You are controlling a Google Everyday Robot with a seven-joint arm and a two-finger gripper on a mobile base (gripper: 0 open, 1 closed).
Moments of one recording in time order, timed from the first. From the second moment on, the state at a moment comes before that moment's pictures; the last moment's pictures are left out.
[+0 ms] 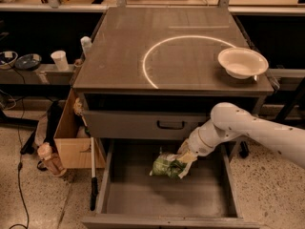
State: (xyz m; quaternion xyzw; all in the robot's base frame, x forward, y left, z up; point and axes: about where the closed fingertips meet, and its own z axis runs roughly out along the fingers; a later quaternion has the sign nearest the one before) arm 0.536 -0.123 0.525 -0.61 0.74 0.20 0.18
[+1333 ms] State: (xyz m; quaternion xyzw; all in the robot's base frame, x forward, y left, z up) arm 0.335 -0.111 0.715 -0.60 0.75 0.18 0.22
